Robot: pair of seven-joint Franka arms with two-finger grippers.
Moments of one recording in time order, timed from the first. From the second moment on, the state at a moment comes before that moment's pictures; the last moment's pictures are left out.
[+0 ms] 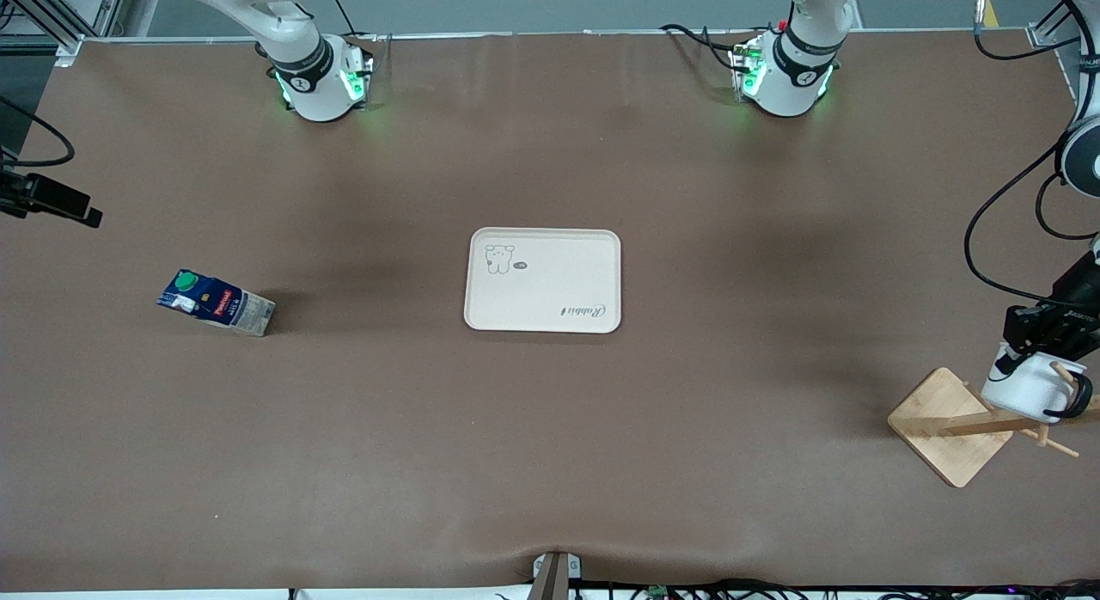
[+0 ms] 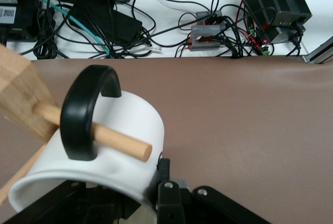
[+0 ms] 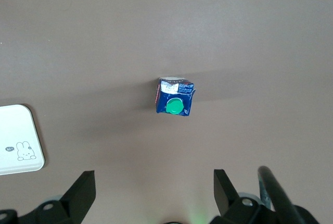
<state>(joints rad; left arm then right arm) 0.32 0.20 -0.07 -1.92 -0.73 2.50 0.91 0.04 0.08 -0.17 -1.45 0.02 1.43 0.03</state>
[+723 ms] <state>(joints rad) 0.33 0.13 -0.08 -1.94 -0.73 2.35 0.82 0.05 0.11 -0.16 -1.45 0.02 1.43 0.03</state>
